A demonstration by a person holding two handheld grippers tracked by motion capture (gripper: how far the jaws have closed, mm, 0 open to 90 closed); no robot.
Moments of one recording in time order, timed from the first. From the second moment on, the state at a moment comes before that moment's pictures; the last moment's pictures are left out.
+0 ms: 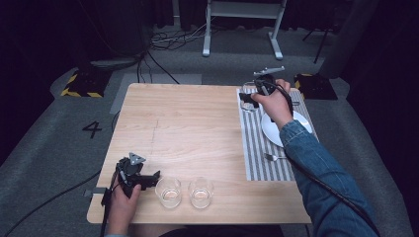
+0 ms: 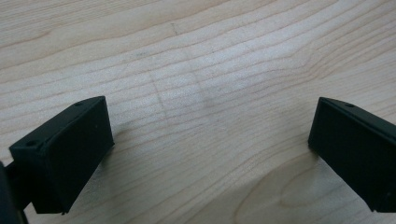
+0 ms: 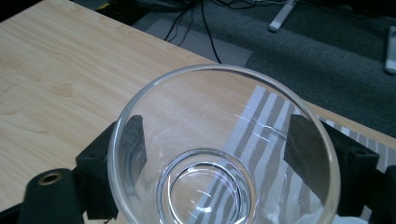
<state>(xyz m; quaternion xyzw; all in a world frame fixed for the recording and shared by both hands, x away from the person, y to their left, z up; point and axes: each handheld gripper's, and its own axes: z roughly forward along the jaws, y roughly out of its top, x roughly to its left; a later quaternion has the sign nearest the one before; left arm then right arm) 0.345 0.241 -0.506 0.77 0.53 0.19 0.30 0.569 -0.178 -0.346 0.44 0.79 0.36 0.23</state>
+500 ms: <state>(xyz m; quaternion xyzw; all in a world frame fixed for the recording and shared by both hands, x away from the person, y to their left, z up) 0.345 0.241 -0.506 0.77 0.53 0.19 0.30 0.617 -0.177 -0.352 0.47 0.78 0.34 0.25</state>
